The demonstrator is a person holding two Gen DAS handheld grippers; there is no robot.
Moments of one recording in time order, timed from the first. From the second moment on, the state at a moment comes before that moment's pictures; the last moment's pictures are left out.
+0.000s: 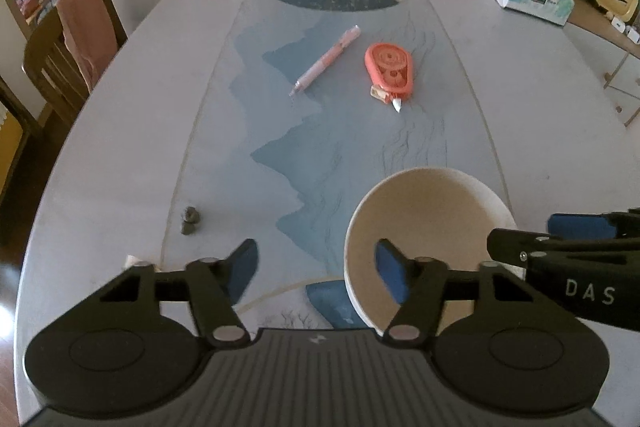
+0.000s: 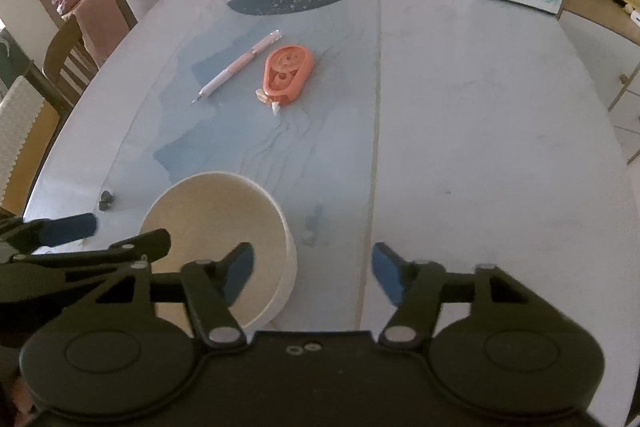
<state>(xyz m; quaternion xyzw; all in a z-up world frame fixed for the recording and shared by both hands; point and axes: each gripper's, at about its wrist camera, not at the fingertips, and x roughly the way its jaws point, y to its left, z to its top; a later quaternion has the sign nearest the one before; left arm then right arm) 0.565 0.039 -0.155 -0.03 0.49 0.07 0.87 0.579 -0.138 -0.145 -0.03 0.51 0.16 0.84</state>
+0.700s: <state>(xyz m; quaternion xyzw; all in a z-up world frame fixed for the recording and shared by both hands) 0.557 0.031 -0.160 -0.03 0.50 0.06 0.86 0.571 -0.127 -0.148 -0.02 0.52 0.18 0.83</state>
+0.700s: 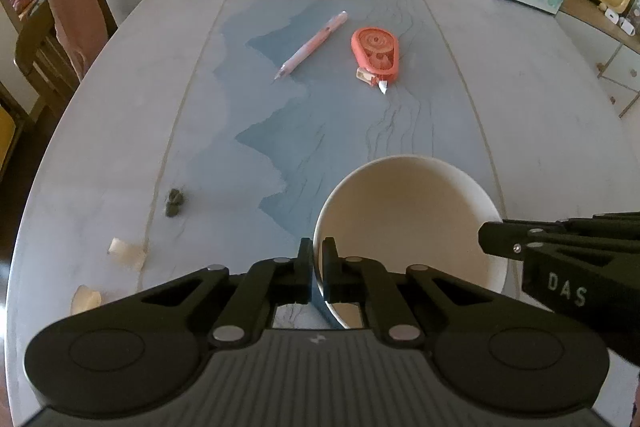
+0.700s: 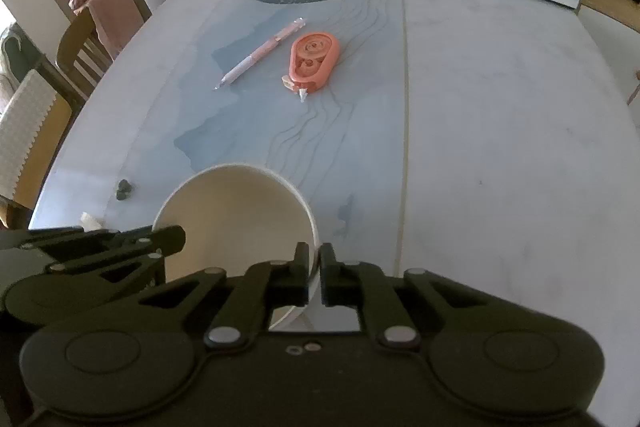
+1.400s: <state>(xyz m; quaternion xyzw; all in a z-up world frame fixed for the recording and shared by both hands) 0.436 0.048 -0.092 -0.03 0.49 0.05 0.87 0.458 -0.100 -0.080 -0.06 0.50 0.18 0.85</state>
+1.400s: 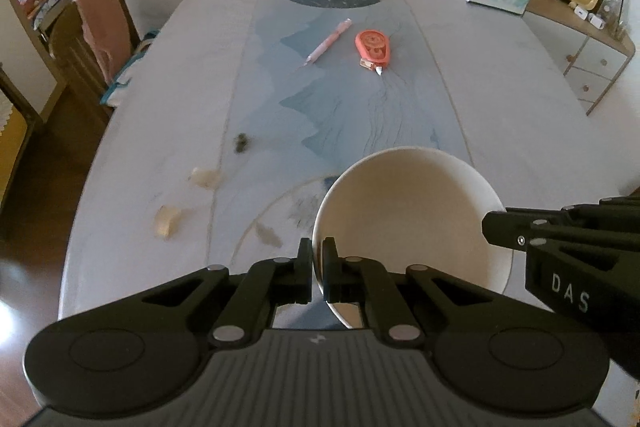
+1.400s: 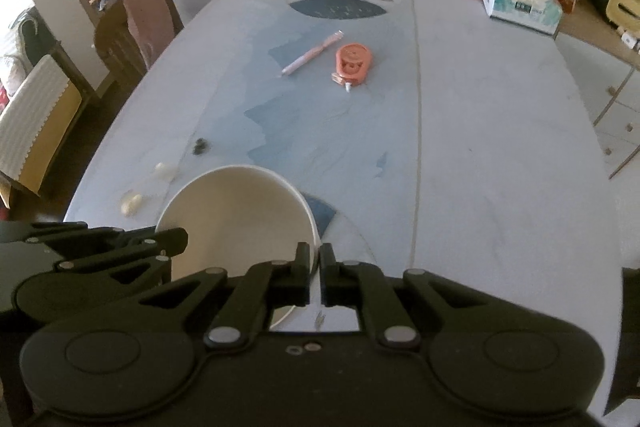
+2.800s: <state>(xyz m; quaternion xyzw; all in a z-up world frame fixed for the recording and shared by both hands) 0.123 0.106 -0.068 -0.02 0.49 0.08 0.87 0.159 -0.043 -0.048 -0.07 0.49 0.26 0.83</state>
